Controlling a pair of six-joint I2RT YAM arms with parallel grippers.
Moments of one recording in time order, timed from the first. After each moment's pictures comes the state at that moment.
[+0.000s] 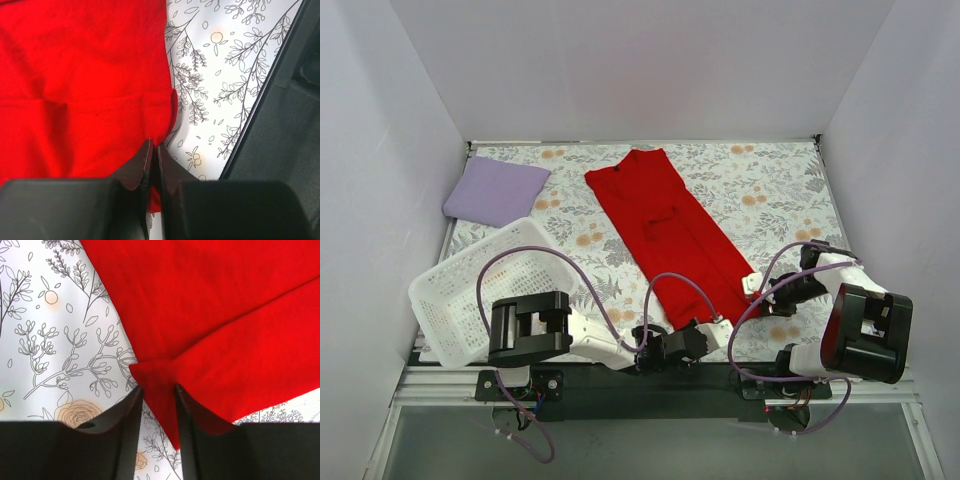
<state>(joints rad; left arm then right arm) -1.49 1.82 0.84 0.32 -0.40 -0.06 -0.21 1.36 0.64 -1.02 -0.62 -1.97</state>
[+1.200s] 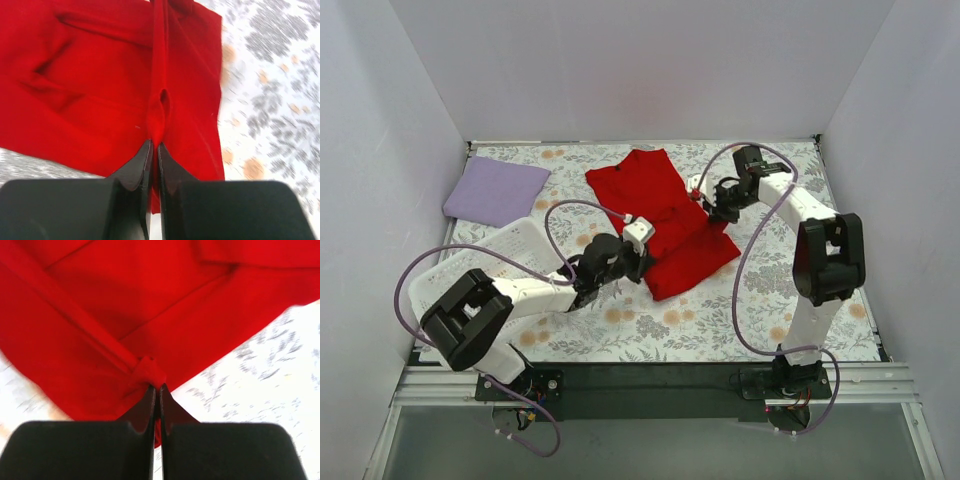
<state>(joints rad) -0.83 1.49 0.60 0.54 0.09 -0.13 0.21 1.82 1.40 -0.80 -0.61 -1.27</state>
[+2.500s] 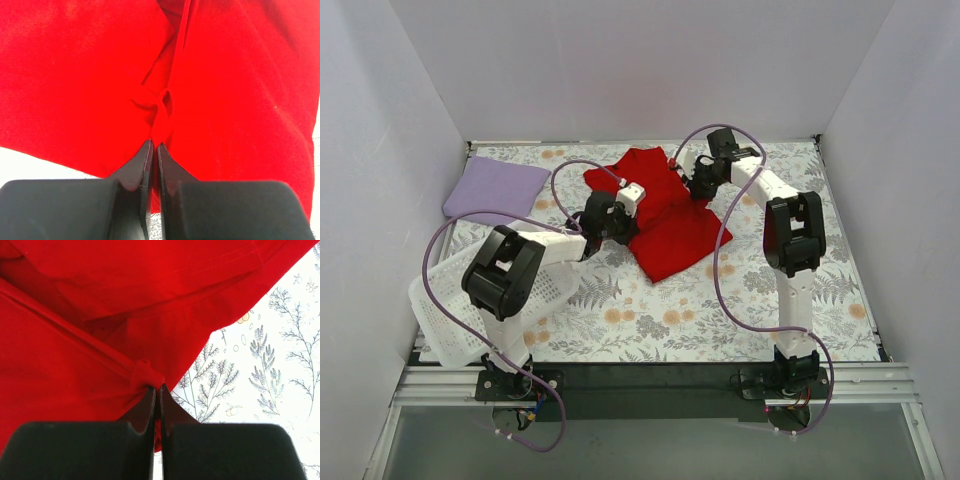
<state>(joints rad) -0.53 1.86 0.98 0.33 0.25 0.02 0.29 2.22 1.84 -0.67 -0.46 -0.91</state>
